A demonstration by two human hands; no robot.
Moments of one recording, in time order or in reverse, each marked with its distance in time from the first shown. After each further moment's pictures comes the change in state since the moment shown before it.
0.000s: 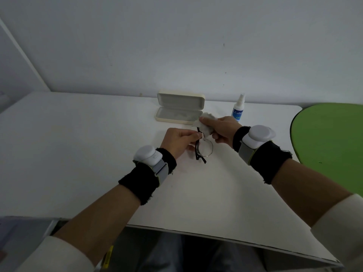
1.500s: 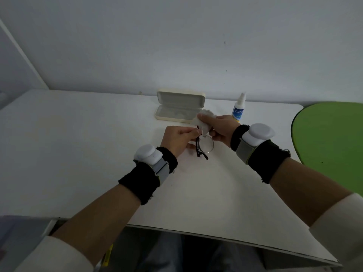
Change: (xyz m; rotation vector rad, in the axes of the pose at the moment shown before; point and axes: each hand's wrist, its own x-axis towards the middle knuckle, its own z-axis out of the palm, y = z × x) left_hand -0.001 0.003 0.002 -0.091 0.028 0.013; right_hand 0.003 0.001 0.008 0.114 -0.039 -0.011
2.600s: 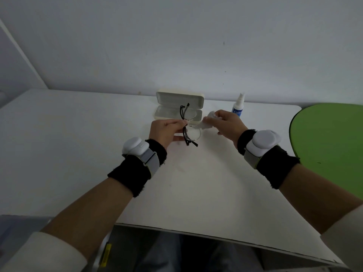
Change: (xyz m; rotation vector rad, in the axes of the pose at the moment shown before) left_hand 0.012 0.013 -0.021 -0.065 0.133 -0.024; right_hand -0.001 0.006 -0.019 -0.246 0.079 -0.275
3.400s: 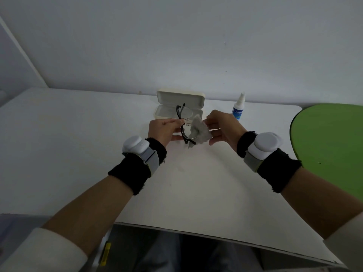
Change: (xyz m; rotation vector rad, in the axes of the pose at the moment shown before) left_hand 0.010 -0.005 -0.004 -0.009 0.058 -0.017; right_hand -0.019 -0.021 0.005 0.288 -0.201 0.164
